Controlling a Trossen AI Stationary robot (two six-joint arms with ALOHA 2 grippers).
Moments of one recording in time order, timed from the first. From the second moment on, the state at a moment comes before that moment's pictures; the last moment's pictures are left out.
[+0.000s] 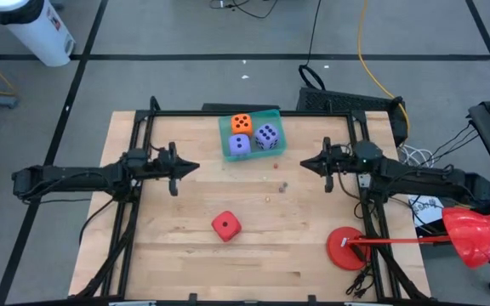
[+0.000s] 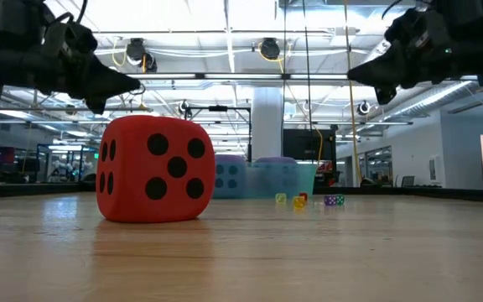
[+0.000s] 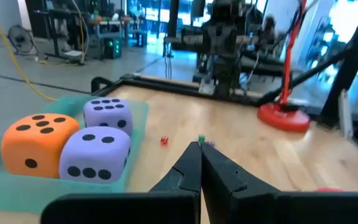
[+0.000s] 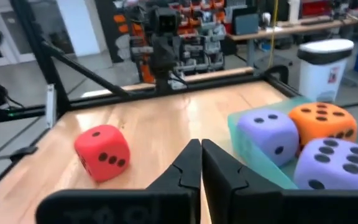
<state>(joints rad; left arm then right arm) 0.24 0.61 0.09 0.49 0.12 -0.12 -0.33 0.63 0.24 0.32 -0.29 0.12</state>
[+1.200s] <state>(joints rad) 0.24 0.60 0.06 0.59 0.16 -0.22 0.10 1.75 1.12 0.26 -0.38 -0.14</state>
